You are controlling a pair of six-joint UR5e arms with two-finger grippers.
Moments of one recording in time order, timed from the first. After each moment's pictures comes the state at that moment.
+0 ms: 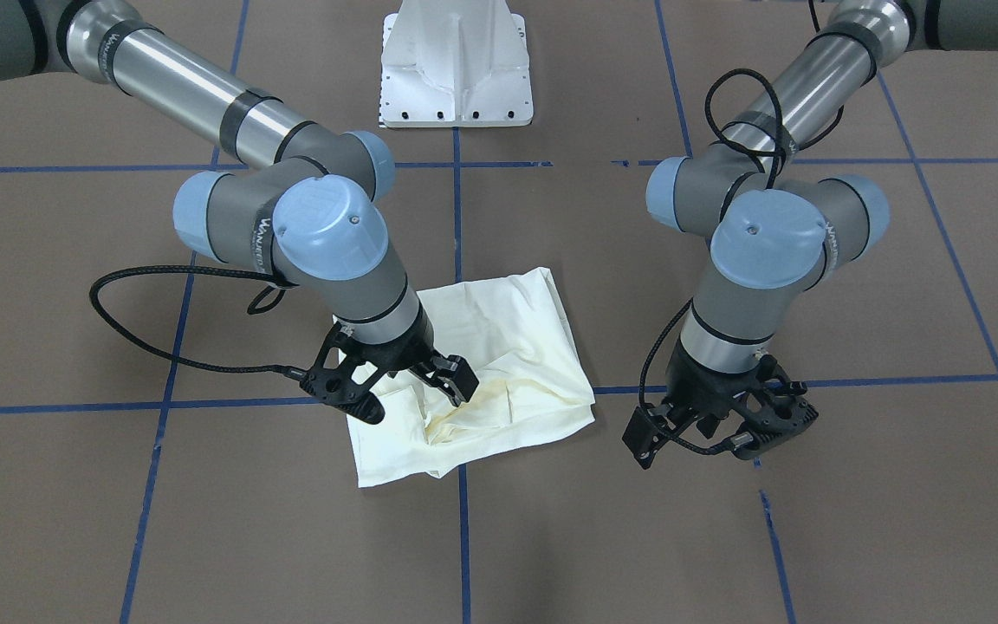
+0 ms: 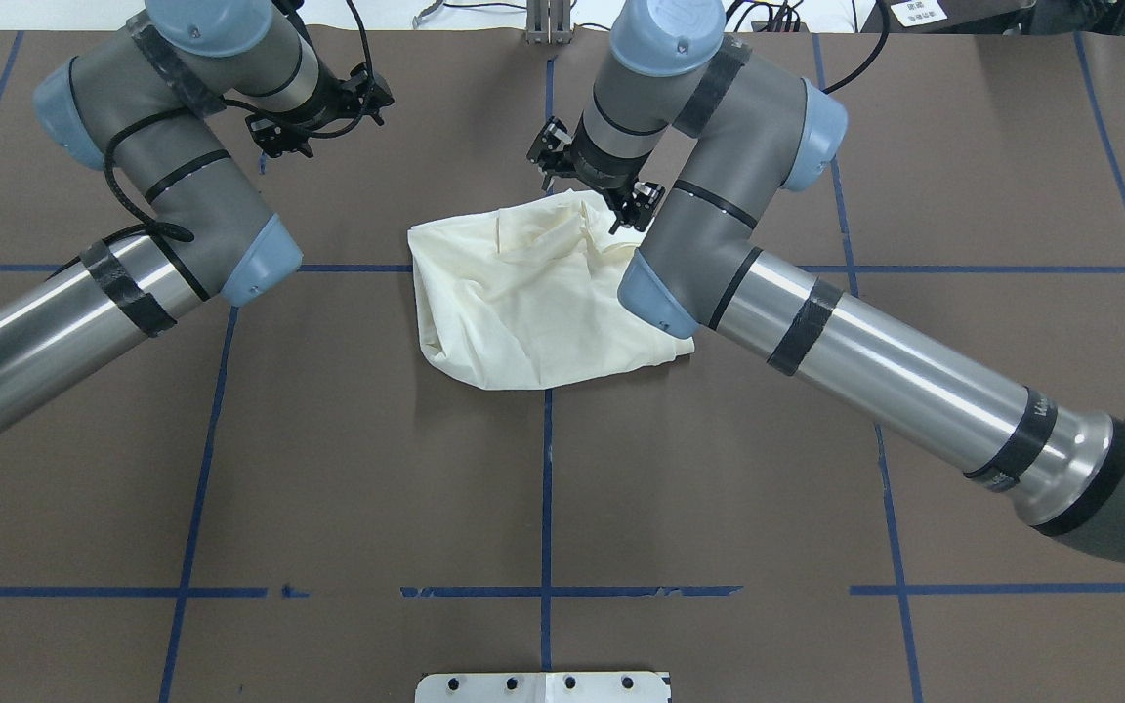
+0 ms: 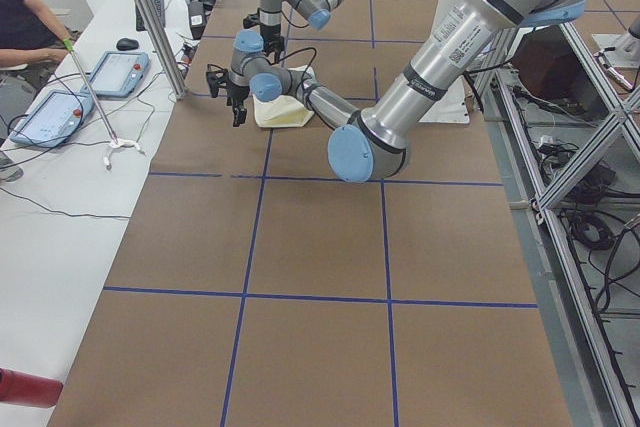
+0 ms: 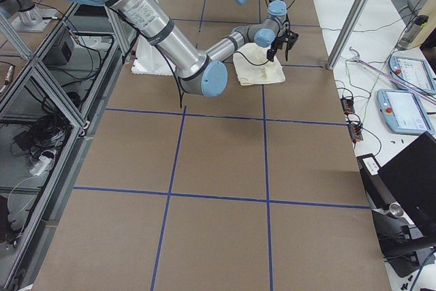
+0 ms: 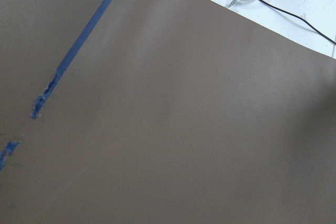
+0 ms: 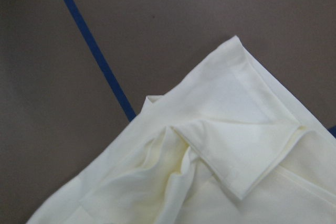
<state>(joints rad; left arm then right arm) -0.89 -2.31 -1.30 -1.95 -1.88 -1.38 0.72 -0.63 1.20 -1.32 2.03 1.61</state>
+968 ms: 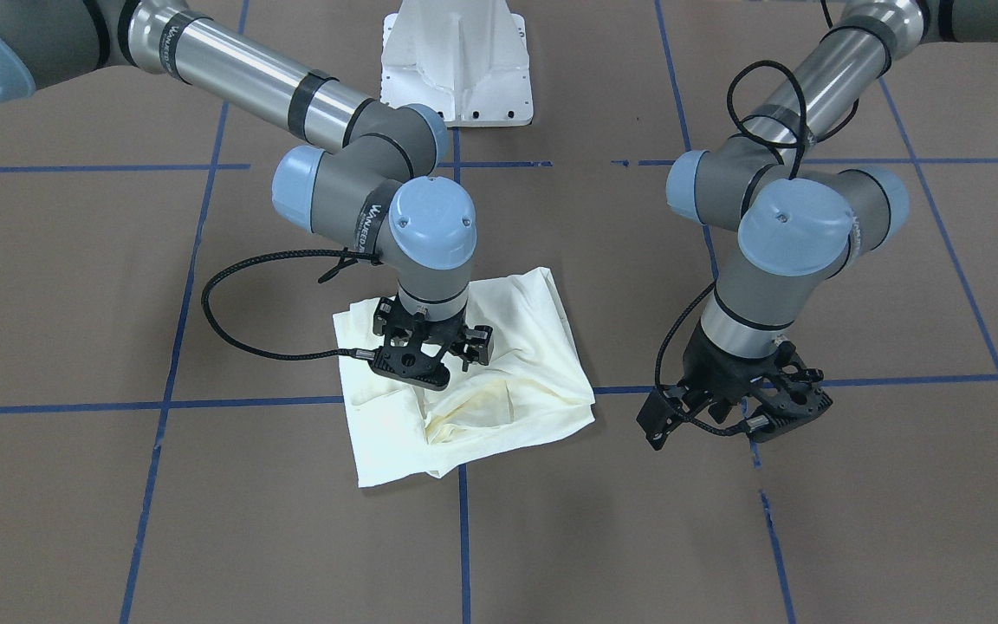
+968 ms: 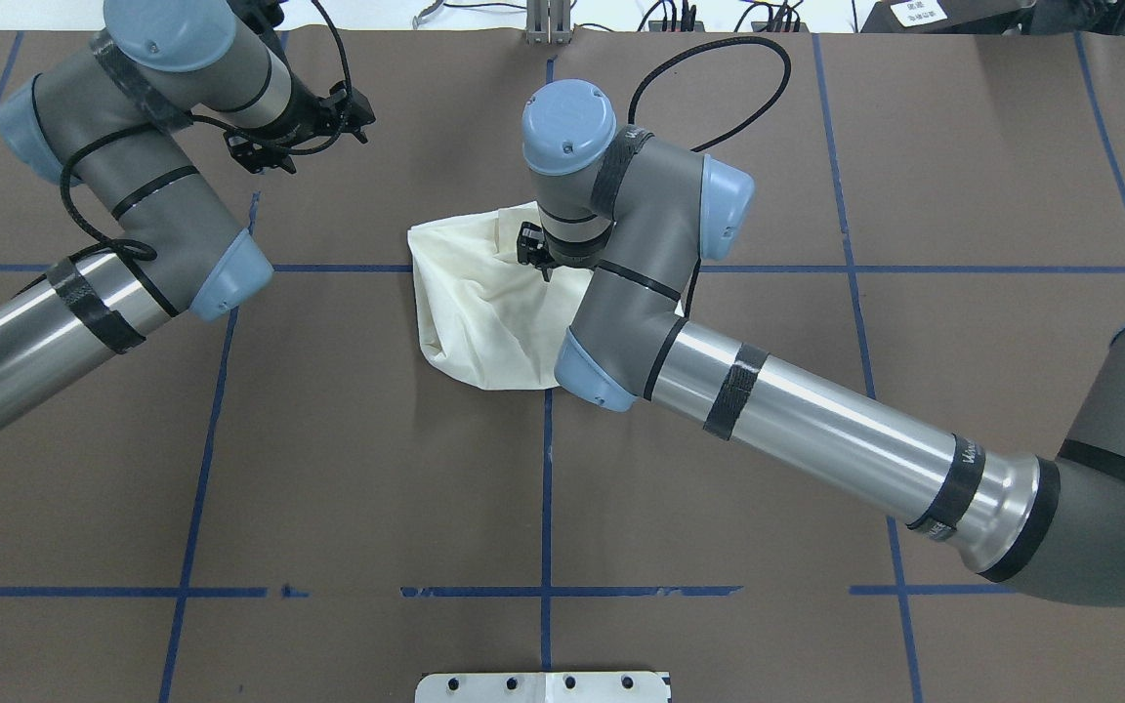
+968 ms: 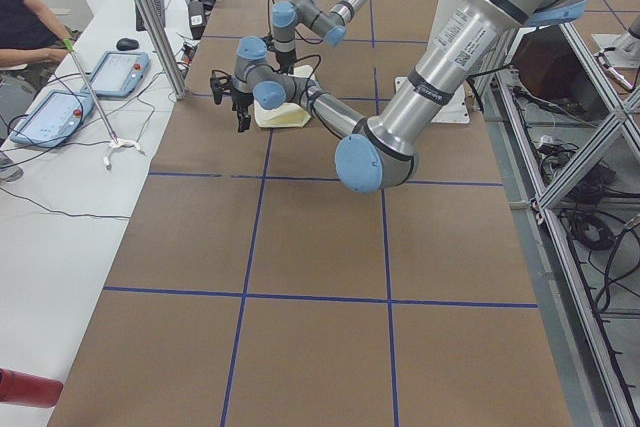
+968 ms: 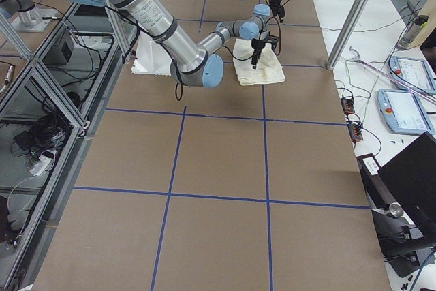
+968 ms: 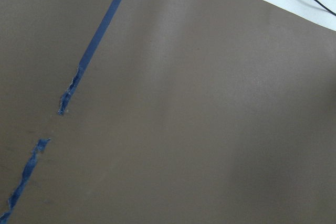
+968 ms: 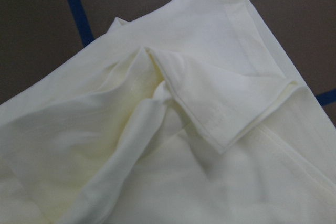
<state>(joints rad) -0.89 -2.25 -1.36 -1.96 -1.92 -1.36 0.63 -0.58 1.12 -1.51 1.92 1.30</state>
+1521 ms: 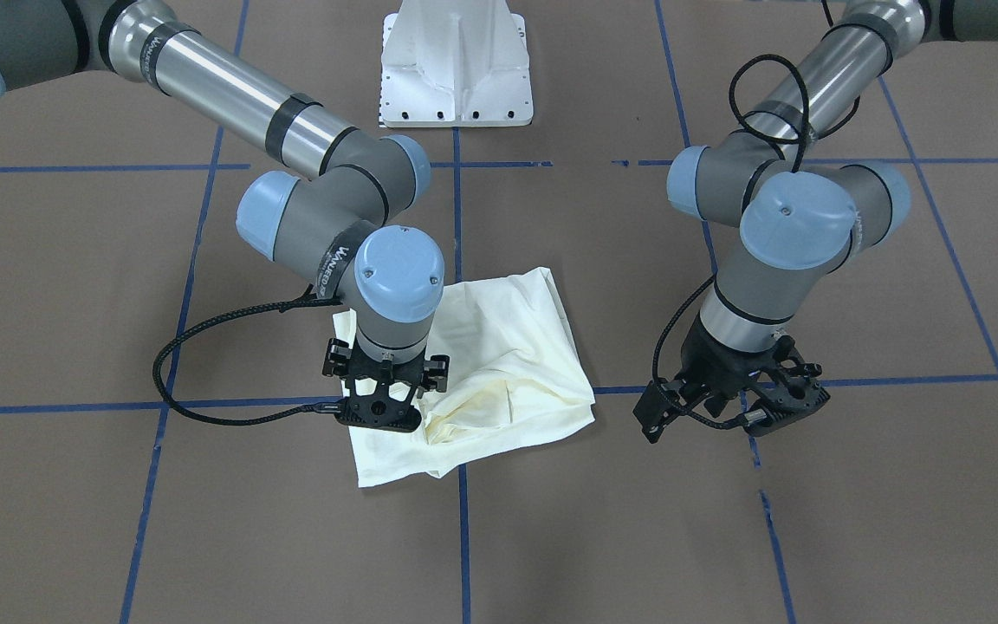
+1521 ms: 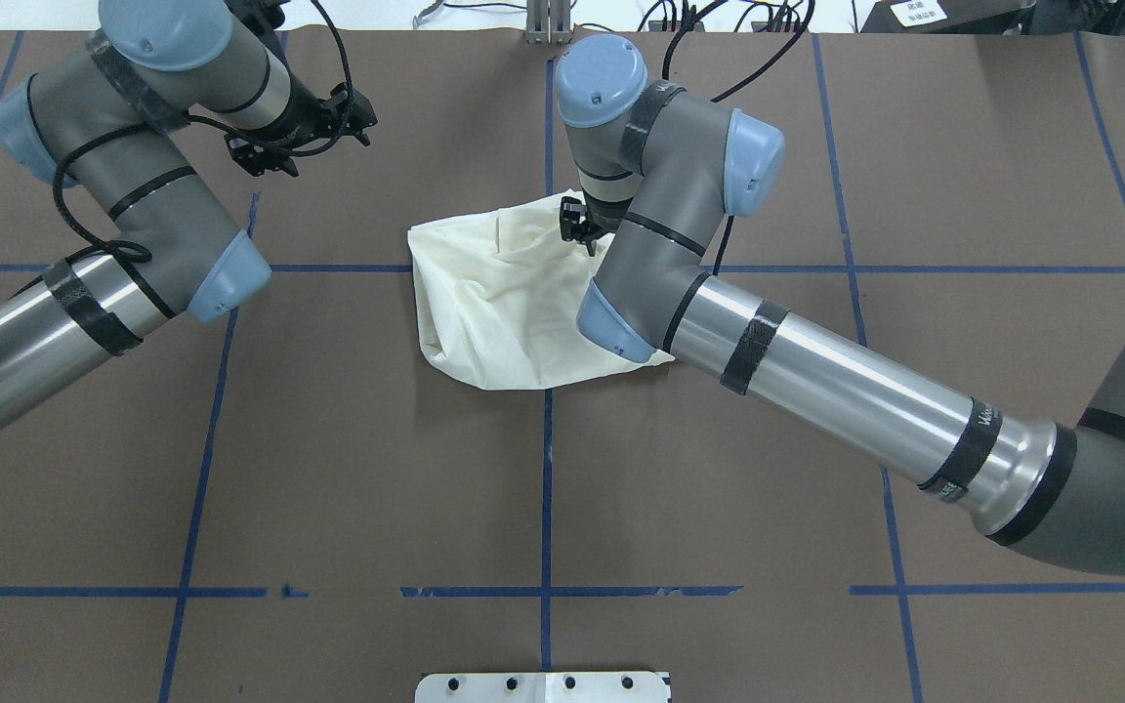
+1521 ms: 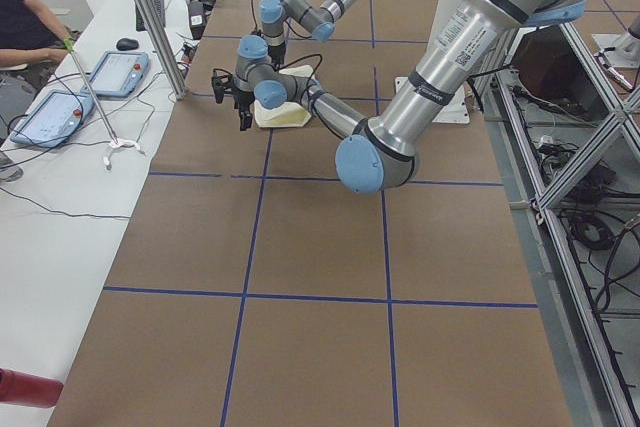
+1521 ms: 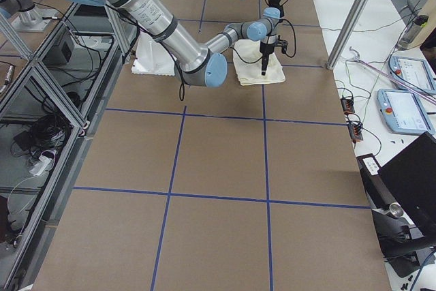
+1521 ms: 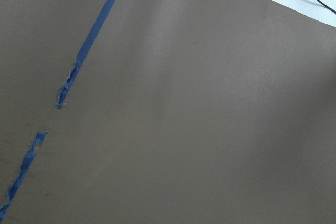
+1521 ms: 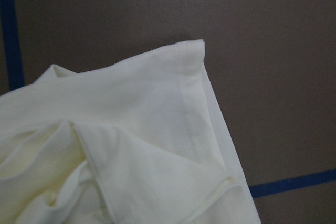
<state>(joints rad) -0.89 -2.25 -1.37 -1.96 -1.94 -1.37 0.69 -0.58 1.08 -1.59 1.92 1.10</state>
